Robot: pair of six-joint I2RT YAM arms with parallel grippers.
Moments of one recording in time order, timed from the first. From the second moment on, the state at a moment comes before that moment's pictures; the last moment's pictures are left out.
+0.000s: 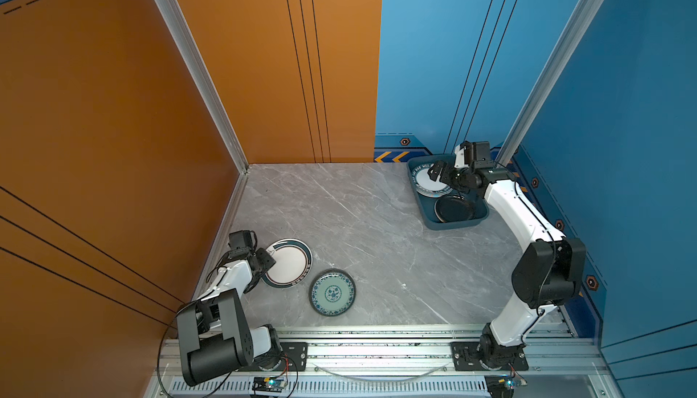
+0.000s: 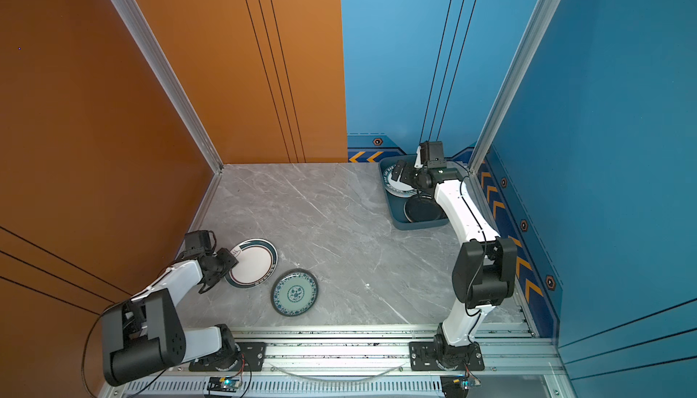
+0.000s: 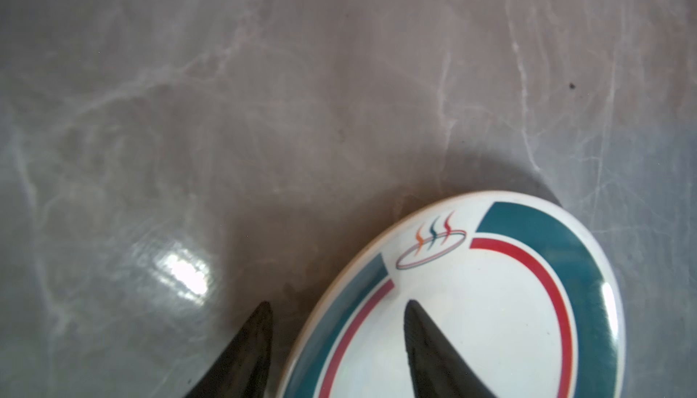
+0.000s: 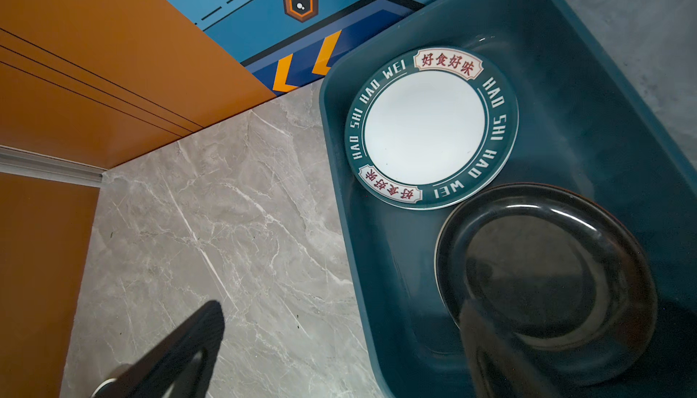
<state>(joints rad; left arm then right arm) 0.34 1.31 0.54 -0.32 0.08 -0.53 0.10 1.73 1.58 -0.58 -0.18 0.45</state>
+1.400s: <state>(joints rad) 0.10 1.39 0.51 -0.01 0.31 -0.64 0.19 1.72 1.47 -0.56 -0.33 0.46</state>
